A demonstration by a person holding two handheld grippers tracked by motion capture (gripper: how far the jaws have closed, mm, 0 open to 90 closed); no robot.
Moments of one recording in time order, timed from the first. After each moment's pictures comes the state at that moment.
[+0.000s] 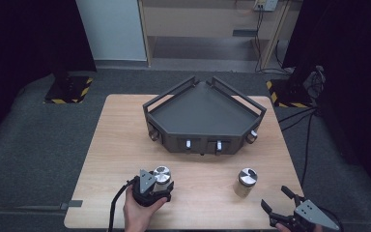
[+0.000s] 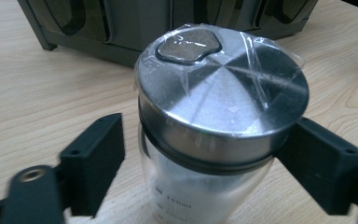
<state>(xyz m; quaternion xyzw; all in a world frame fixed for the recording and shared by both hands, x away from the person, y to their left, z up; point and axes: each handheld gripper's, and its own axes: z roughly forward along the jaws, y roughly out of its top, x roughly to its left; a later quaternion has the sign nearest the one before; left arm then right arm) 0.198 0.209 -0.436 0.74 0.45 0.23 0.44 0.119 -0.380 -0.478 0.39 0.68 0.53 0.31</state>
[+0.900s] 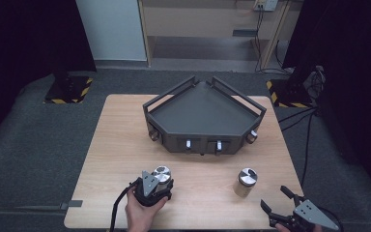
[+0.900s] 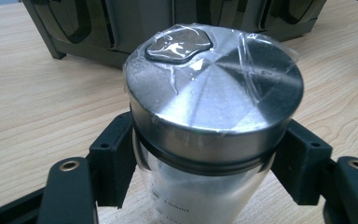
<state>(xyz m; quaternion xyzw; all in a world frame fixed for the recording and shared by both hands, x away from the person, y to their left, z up) 0.190 0.197 -0.441 0.73 0.45 0.26 0.43 0.120 -0.380 -0.478 0.38 0.69 0.53 0.31</state>
